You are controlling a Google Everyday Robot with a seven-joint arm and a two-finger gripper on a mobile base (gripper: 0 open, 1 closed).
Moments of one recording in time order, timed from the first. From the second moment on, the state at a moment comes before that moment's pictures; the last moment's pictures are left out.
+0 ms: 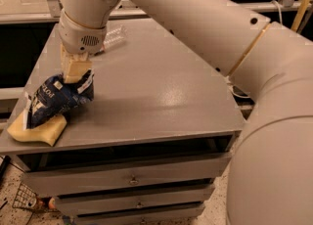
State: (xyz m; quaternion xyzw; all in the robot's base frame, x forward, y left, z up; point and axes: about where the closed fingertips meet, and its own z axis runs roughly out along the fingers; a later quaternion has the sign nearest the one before) arm 0.524 0.197 0.912 -0.85 0.47 0.15 0.19
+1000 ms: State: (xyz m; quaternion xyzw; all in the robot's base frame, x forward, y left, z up) arm 0.523 0.201 0.909 -0.85 0.47 0.15 0.19
